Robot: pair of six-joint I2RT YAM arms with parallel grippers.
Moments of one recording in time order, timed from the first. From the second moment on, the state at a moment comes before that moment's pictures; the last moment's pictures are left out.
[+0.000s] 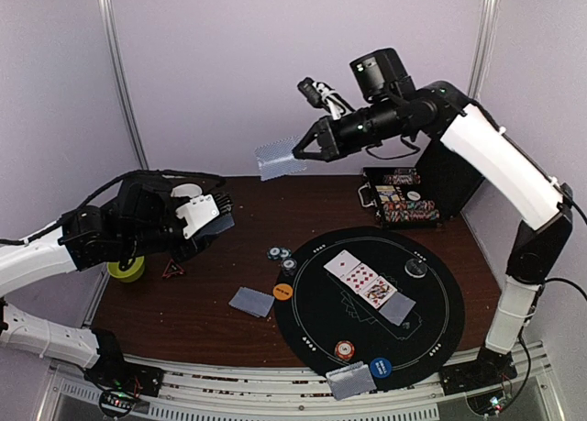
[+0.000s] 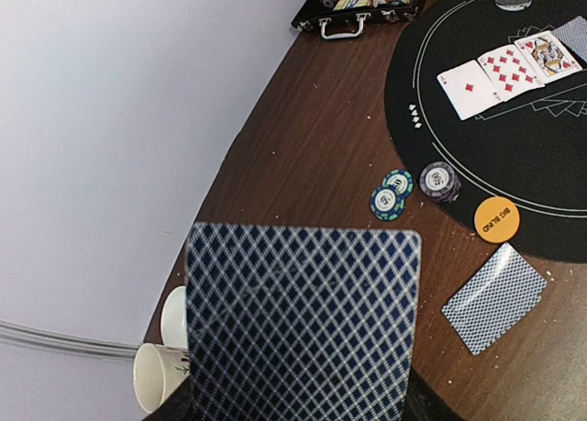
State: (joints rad) left arm -0.92 1.03 0.96 -0.50 -0.36 0.51; right arm 0.80 1.81 2.19 -0.96 -0.35 0.20
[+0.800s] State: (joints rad) left arm -0.92 1.01 0.96 -0.50 -0.35 0.51; right arm 0.69 1.44 1.00 -1.37 -0.16 0.35
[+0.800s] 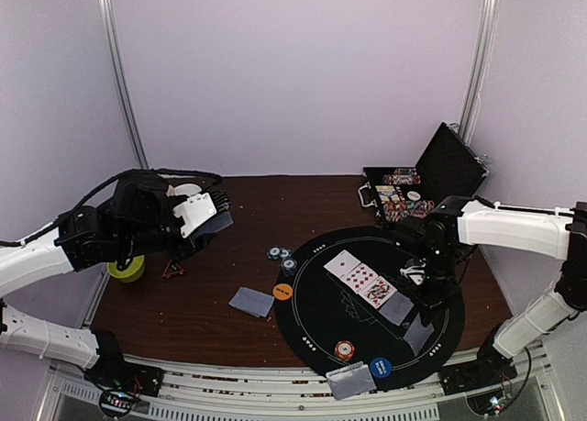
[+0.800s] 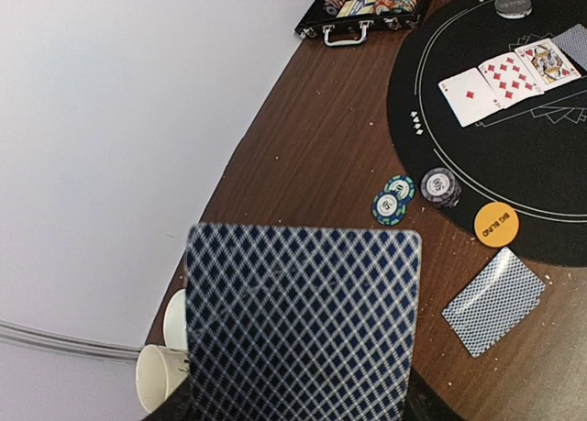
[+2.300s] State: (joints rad) left arm -0.92 1.01 0.96 -0.50 -0.36 0.52; right arm 0.73 1.77 1.08 -1.31 0.22 0.36
